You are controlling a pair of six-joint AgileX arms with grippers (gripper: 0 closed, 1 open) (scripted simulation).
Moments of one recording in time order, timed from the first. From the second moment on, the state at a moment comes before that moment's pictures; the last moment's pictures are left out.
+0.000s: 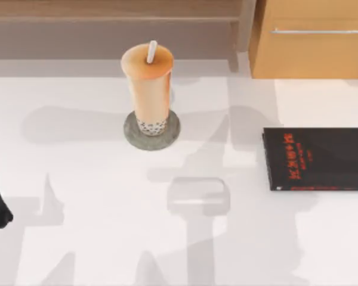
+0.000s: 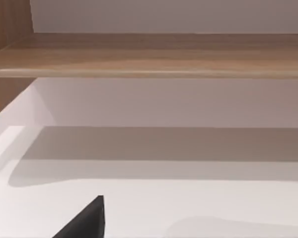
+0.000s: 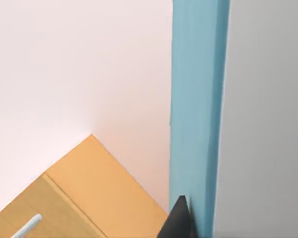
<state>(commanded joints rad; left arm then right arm) 0.00 0.00 0.00 0.00 0.00 0.00 -0.28 1.44 0.89 0.78 -0.02 0.79</state>
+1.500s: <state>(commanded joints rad) 0.00 0.00 0.00 0.00 0.00 0.00 0.46 1.65 0.33 0.73 0.42 1.83</state>
